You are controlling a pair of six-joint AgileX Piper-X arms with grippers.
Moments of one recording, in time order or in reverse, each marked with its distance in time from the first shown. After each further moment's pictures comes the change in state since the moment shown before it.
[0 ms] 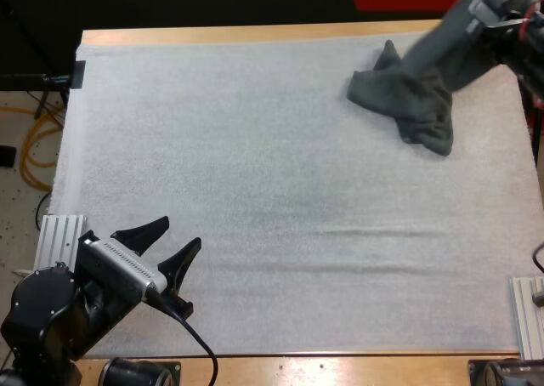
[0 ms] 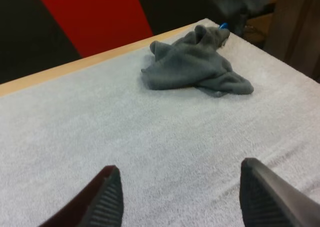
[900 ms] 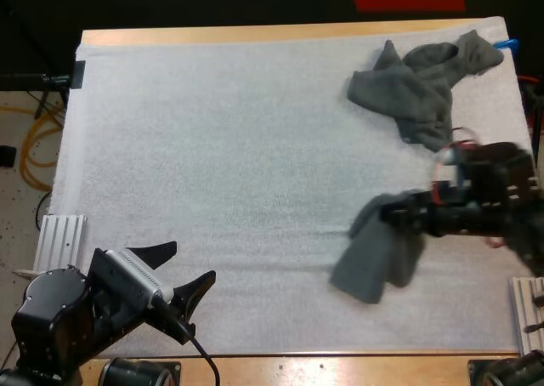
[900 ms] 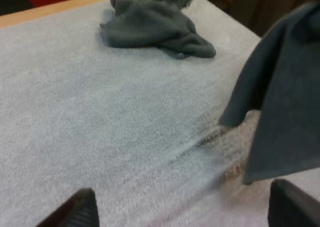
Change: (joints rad) left arm 0.000 0.000 0.002 0.175 0.092 0.000; right arm 0.418 -0.253 0.304 0.671 -0.154 -0.056
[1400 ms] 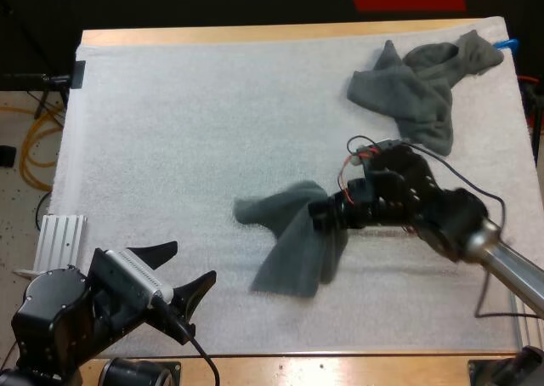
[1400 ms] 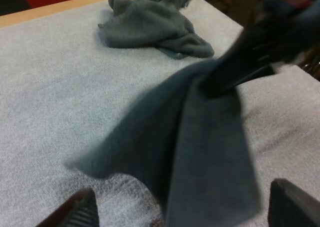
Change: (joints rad) left arm 0.000 0.000 0.000 -0.002 0.004 -0.002; right arm 0.208 0.298 0.023 -0.390 0.156 0.012
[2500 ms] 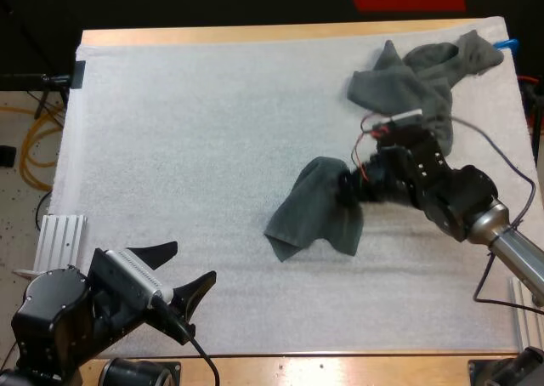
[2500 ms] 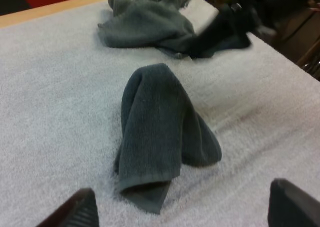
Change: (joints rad) left arm 0.000 0.000 0.000 0.005 0.002 0.000; right arm -0.057 -0.017 -0.100 0.246 0.282 -0.144
